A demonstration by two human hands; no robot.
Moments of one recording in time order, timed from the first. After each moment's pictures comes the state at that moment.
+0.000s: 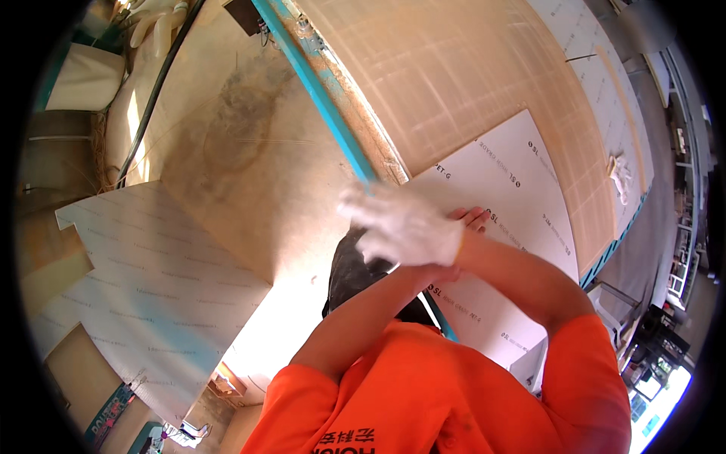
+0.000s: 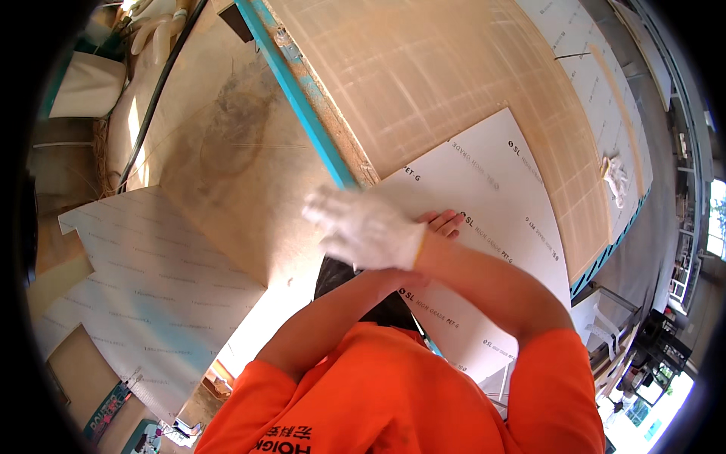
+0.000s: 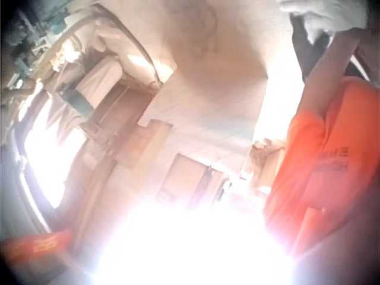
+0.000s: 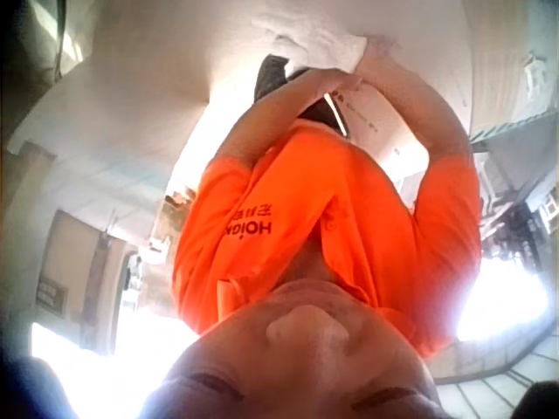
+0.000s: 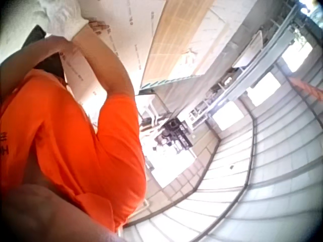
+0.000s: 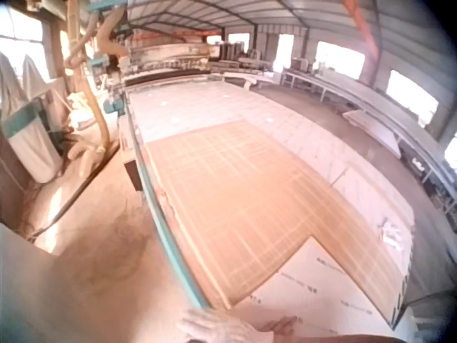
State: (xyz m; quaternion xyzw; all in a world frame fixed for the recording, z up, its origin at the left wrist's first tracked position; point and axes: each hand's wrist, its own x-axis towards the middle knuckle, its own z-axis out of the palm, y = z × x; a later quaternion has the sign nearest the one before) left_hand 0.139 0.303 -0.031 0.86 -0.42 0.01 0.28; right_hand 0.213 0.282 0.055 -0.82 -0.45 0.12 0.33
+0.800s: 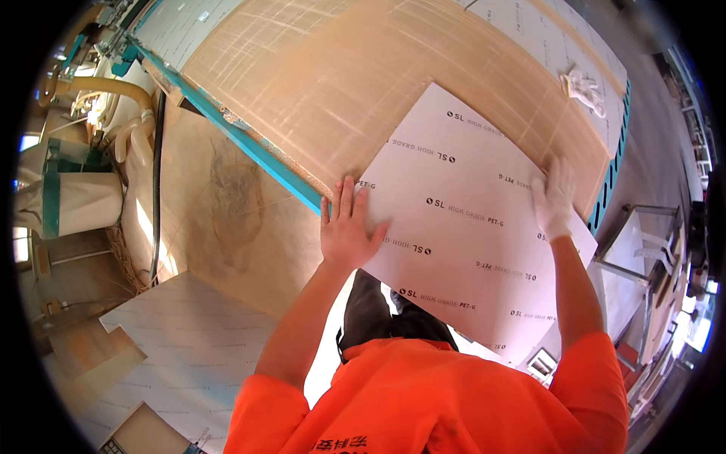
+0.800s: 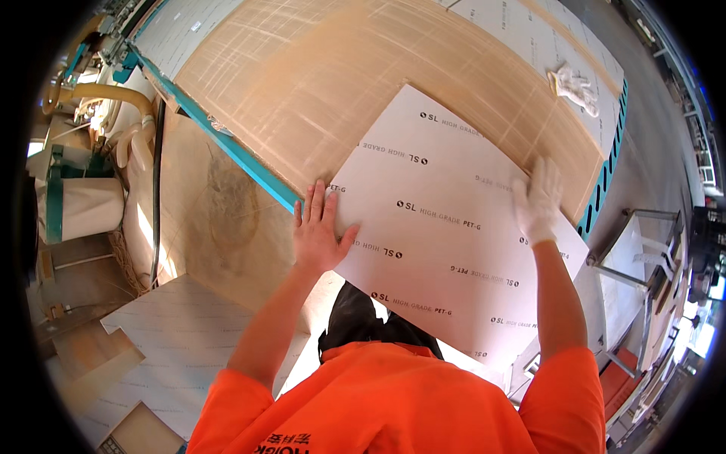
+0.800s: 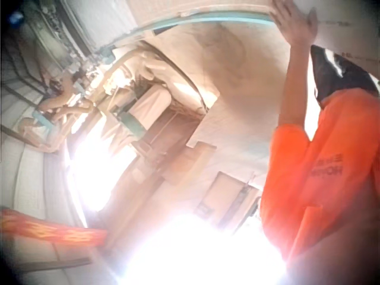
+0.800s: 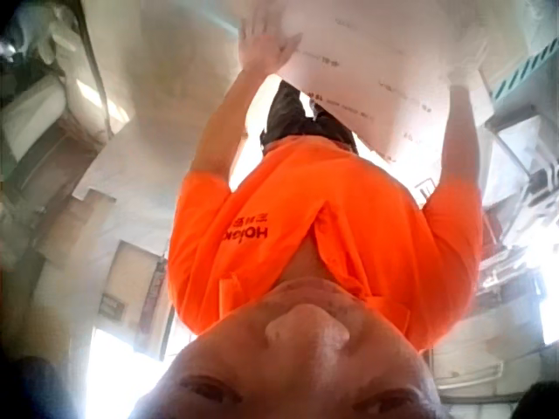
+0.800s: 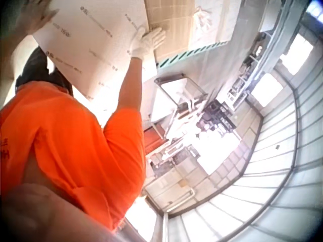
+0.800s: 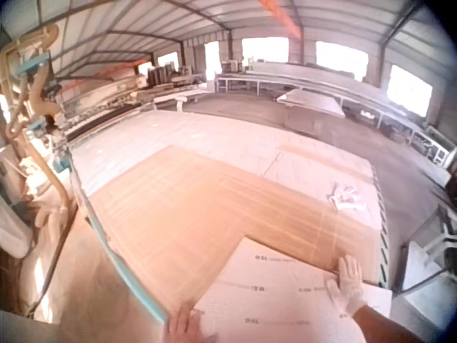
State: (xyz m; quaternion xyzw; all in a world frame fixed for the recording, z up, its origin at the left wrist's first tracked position) left_hand 0.191 0.372 -0.003 0.95 -0.26 -0.04 0.15; right_hand 0.081 -0.074 -0.008 -0.96 0.27 -0.05 0.02
